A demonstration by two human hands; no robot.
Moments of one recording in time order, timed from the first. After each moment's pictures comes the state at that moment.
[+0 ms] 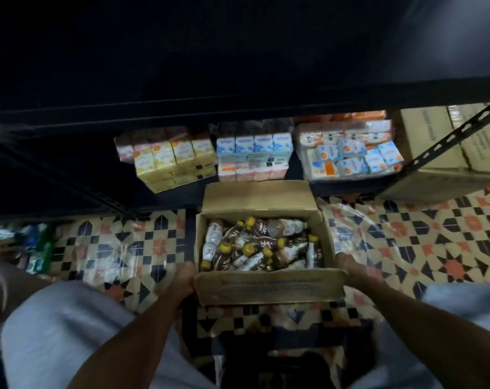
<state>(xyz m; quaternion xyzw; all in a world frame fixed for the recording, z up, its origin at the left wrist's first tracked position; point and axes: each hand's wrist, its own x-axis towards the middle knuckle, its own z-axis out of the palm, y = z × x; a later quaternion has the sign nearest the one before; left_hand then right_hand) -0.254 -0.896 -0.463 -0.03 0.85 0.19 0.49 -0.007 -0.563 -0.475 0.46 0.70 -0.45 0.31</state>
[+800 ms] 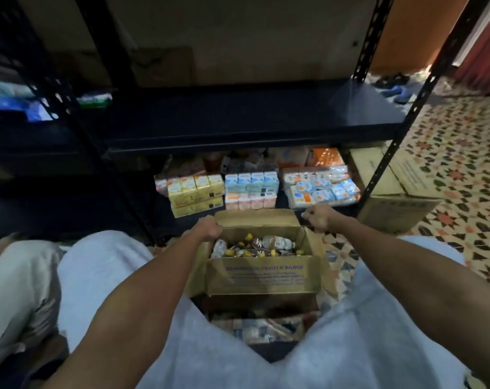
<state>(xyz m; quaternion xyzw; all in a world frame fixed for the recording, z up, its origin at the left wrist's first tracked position) -0.240 -0.860 -0.295 0.26 0.92 0.11 0.29 -0.041 -0.589 -0.274 0.33 0.89 -0.30 0.13</state>
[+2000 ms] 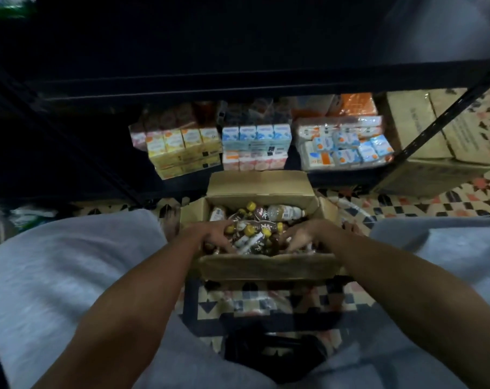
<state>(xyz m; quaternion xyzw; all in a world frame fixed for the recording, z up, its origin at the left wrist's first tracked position) -0.271 -0.835 -0.423 0.30 0.78 0.00 0.55 -0.106 -0.619 -0.396 0.18 0.78 -0.25 0.55</state>
